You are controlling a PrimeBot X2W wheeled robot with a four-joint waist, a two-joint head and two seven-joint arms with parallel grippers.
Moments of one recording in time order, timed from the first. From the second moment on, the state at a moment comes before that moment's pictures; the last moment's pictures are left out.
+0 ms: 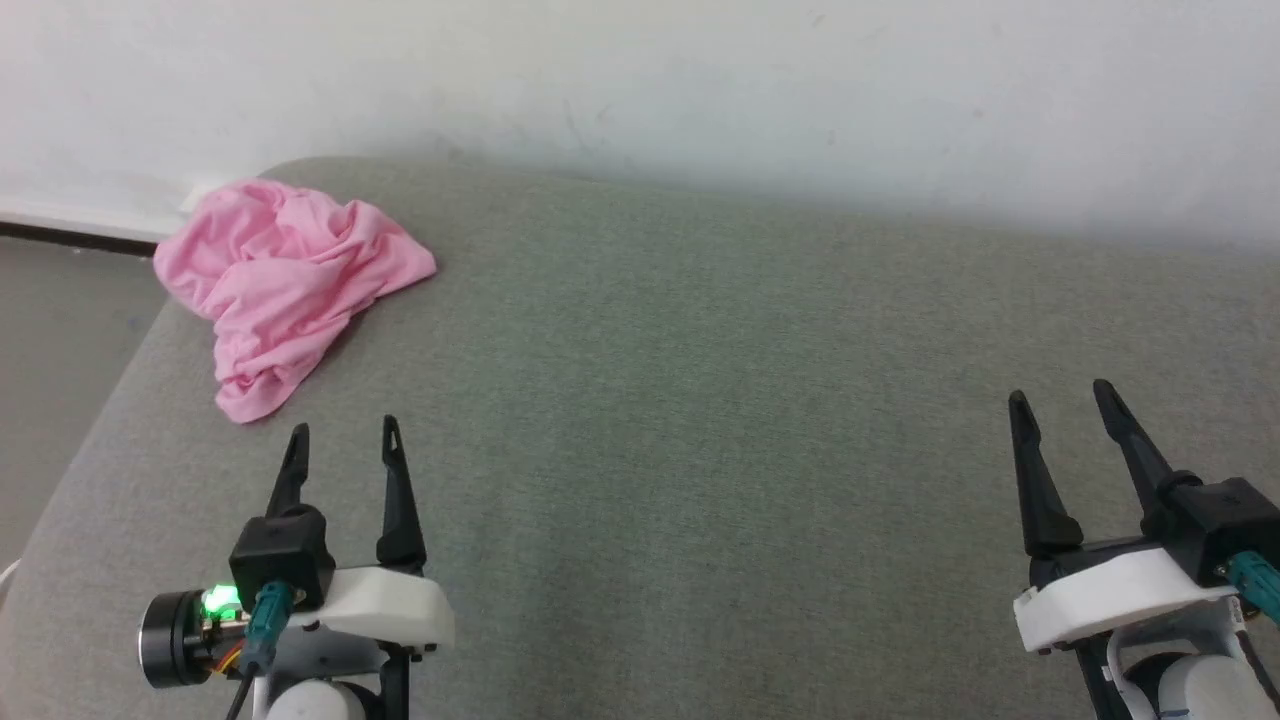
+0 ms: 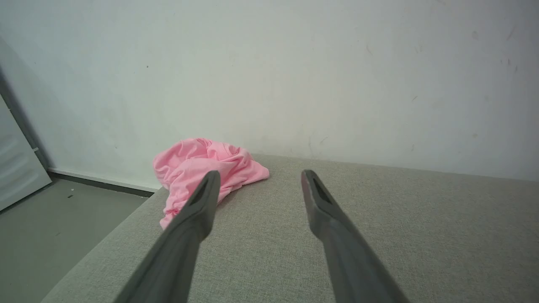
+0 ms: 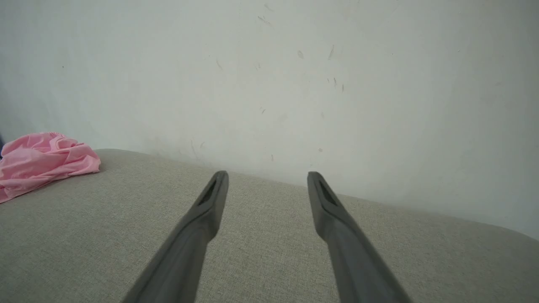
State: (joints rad) left arm -0.02 0.06 -0.03 -0.01 -0.02 0.16 -0.11; right arm -0.01 -0.05 -0.06 -0.04 0.05 0.13 -0.11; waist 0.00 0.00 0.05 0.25
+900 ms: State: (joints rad) left arm -0.24 0.11 0.17 0.07 -0.08 0.12 -0.17; right arm -0.02 -0.05 -0.09 -0.09 0.04 0.13 -0.17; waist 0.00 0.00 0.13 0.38
